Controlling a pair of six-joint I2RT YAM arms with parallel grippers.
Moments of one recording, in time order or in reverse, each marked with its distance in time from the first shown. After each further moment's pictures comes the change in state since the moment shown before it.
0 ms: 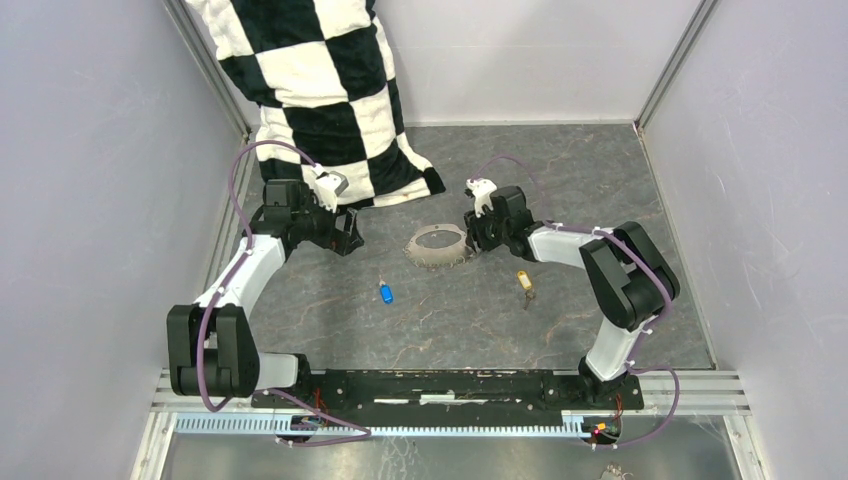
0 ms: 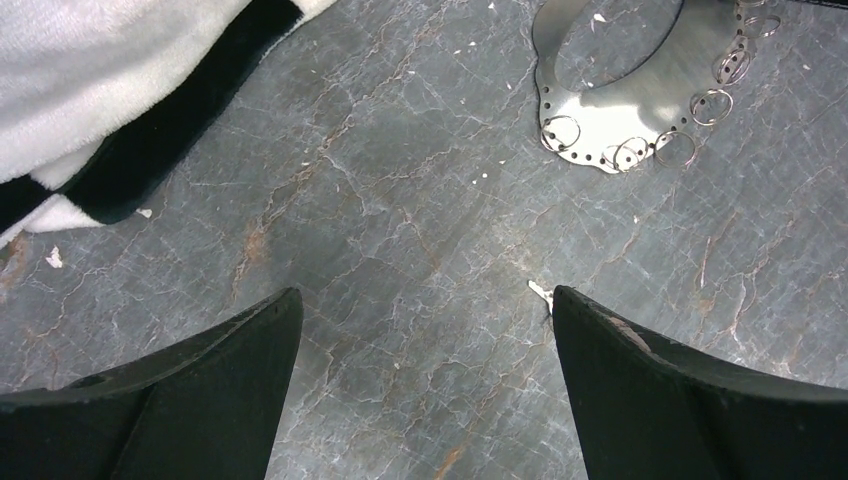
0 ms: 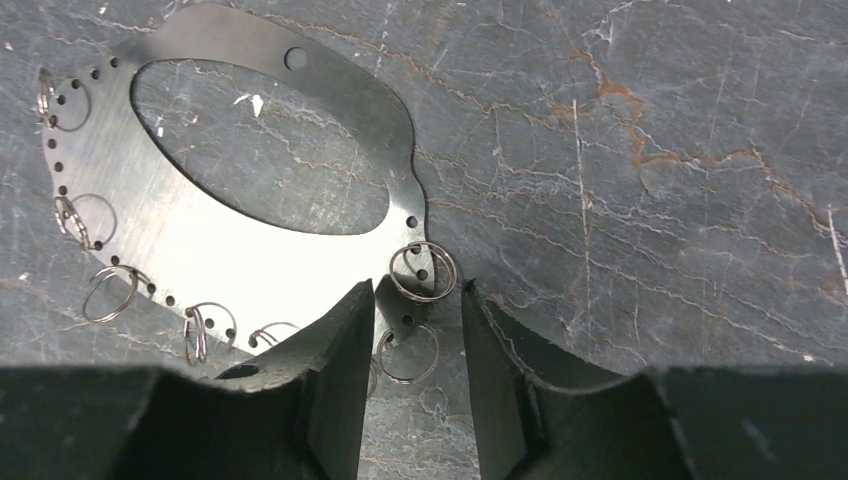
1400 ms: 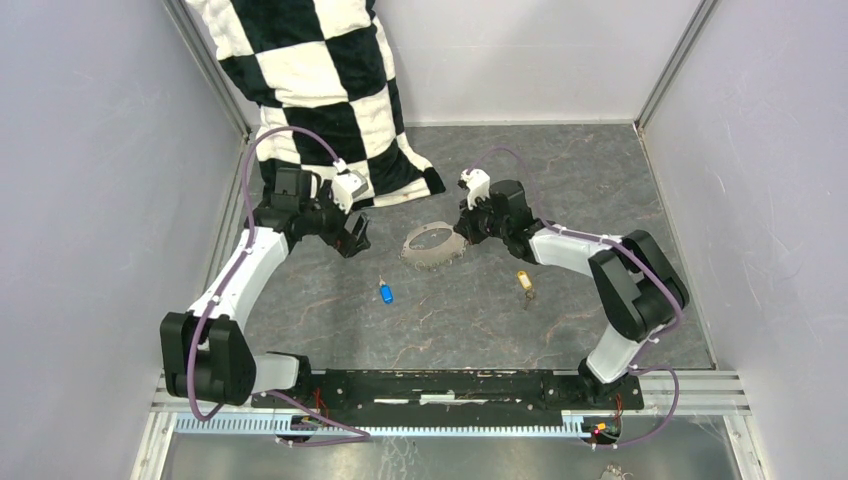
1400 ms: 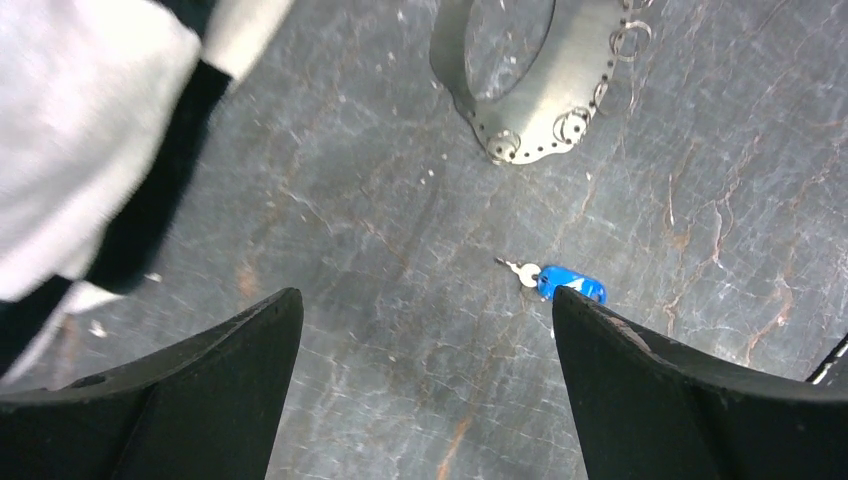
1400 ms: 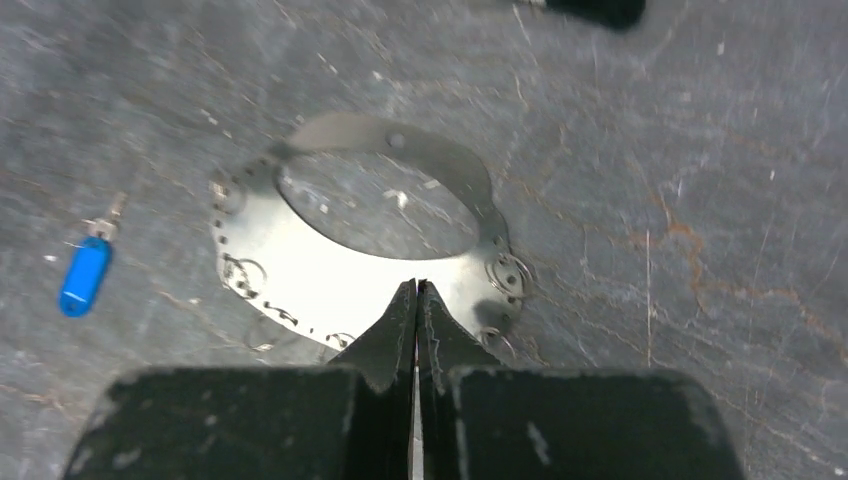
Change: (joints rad) left arm -0.098 -0.025 0.101 -0.186 0.002 0.190; right arm 0.036 -0.043 0.003 0.107 -0.114 0.017
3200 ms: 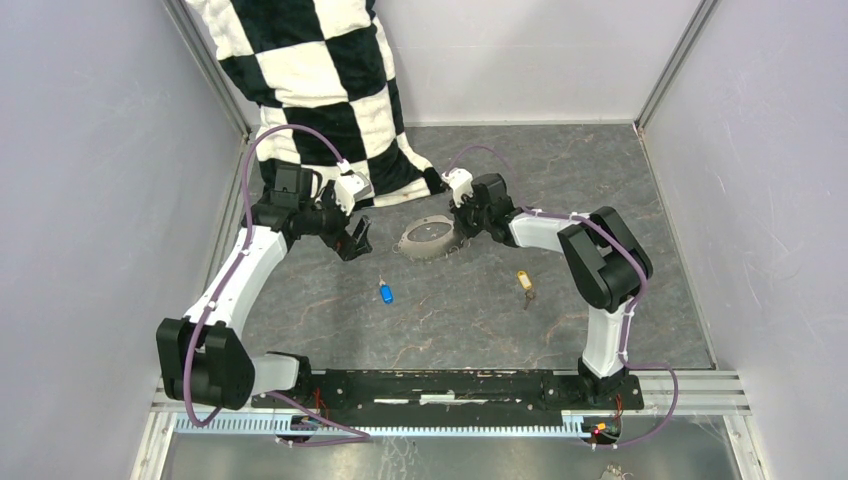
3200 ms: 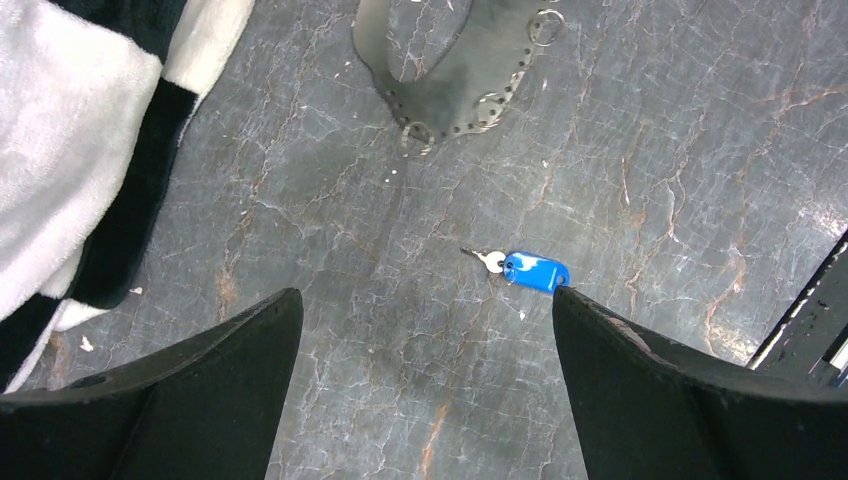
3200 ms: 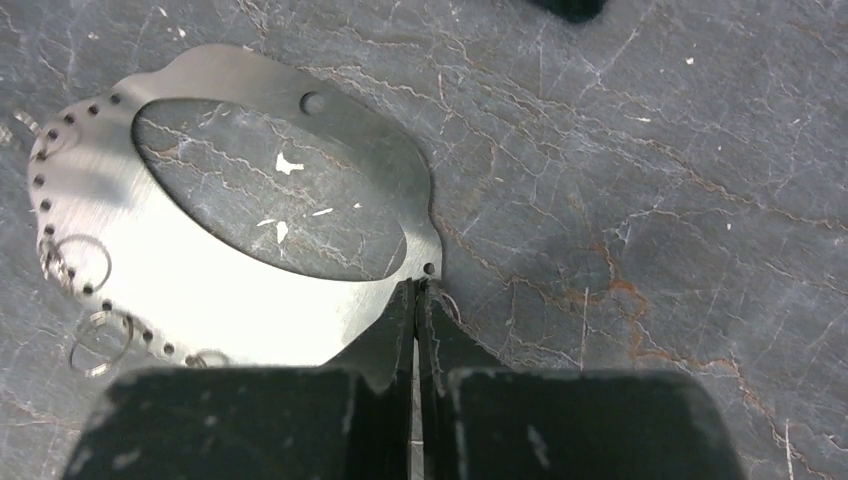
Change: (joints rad) left arm -0.023 -0.016 0.084 -0.128 0.042 0.057; right arm 0.010 0.206 0.196 -0.105 0.112 -0.183
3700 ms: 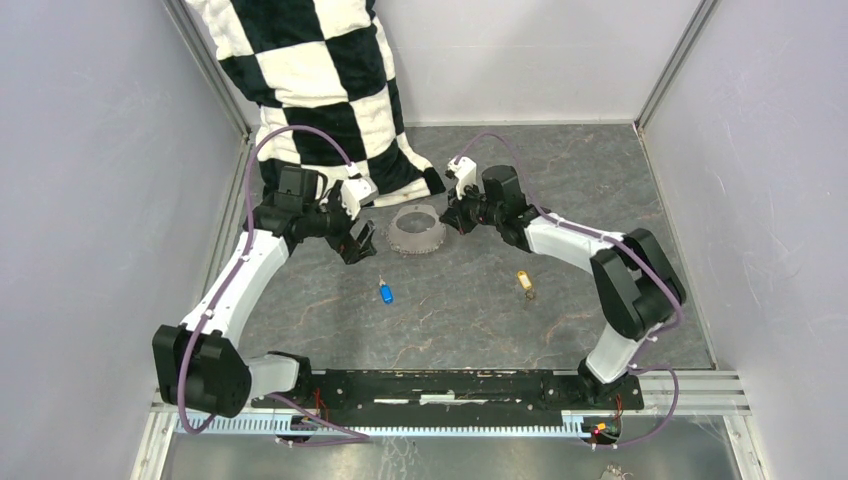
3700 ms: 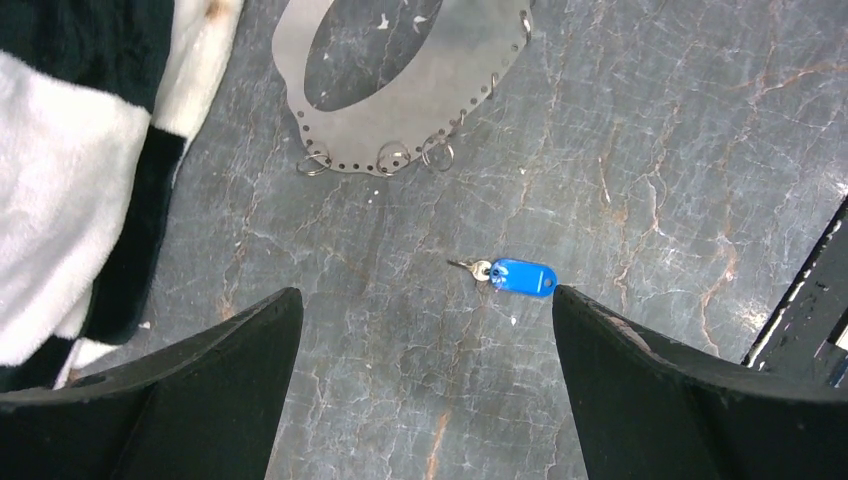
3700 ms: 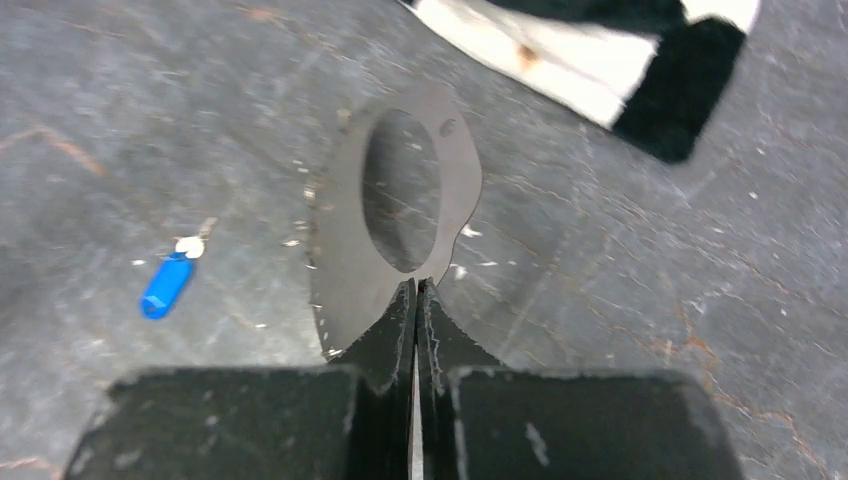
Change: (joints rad) left arm -0.042 -0.027 0.001 -0.004 0.010 0.036; right arm 0.013 -0.193 -0.051 0.033 -0.209 0.108
